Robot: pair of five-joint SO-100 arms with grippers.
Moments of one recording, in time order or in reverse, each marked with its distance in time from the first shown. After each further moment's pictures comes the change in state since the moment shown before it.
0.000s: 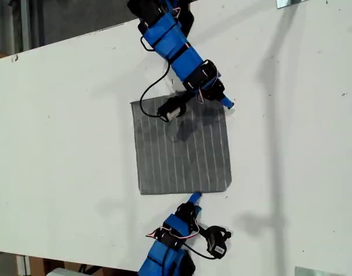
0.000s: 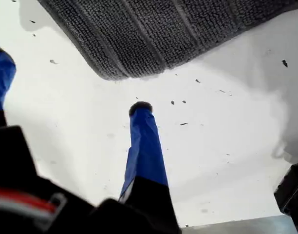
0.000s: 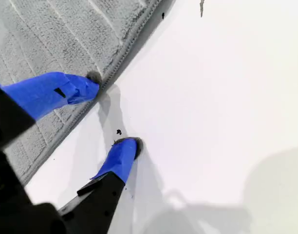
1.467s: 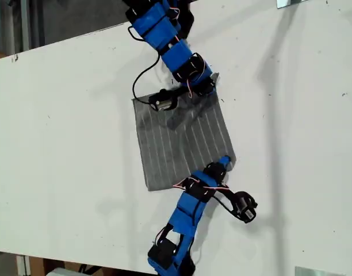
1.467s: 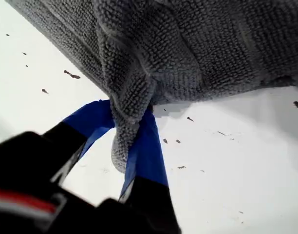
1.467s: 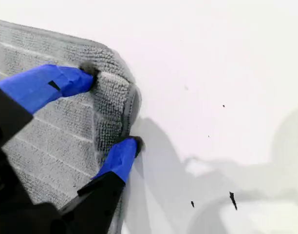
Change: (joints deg) arm 0 1.8 -62.8 -89.6 32.4 14.9; arm 1 2.4 14.3 29.3 -27.0 2.7
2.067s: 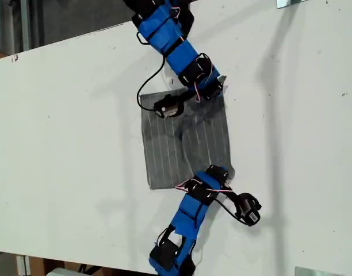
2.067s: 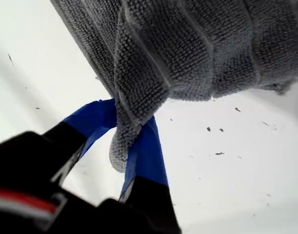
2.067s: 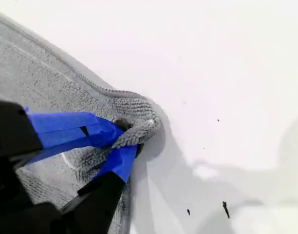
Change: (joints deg) arm 0 4.2 1.2 -3.2 1.1 -0.4; arm 1 -3.6 -9.6 -26.4 18.5 -0.9
